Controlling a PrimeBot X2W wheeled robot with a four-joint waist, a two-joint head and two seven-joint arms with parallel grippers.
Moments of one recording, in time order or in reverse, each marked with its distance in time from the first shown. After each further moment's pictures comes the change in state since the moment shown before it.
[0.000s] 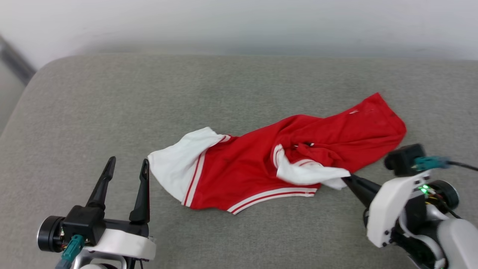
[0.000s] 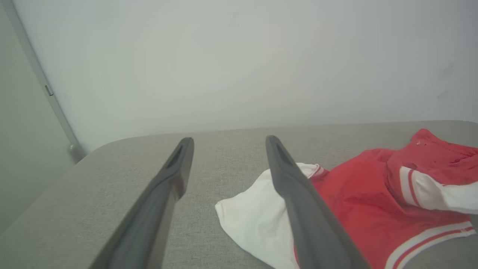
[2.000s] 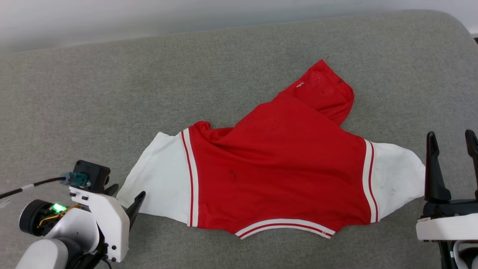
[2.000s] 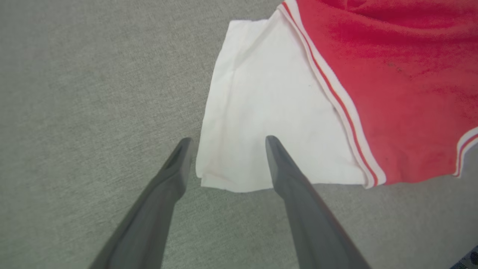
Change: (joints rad) left arm -0.103 0.282 -0.082 -0.044 -0.277 -0.090 0.822; right arm 0.193 0.259 -0.453 -0.174 -0.432 0.000 -0.705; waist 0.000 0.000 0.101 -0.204
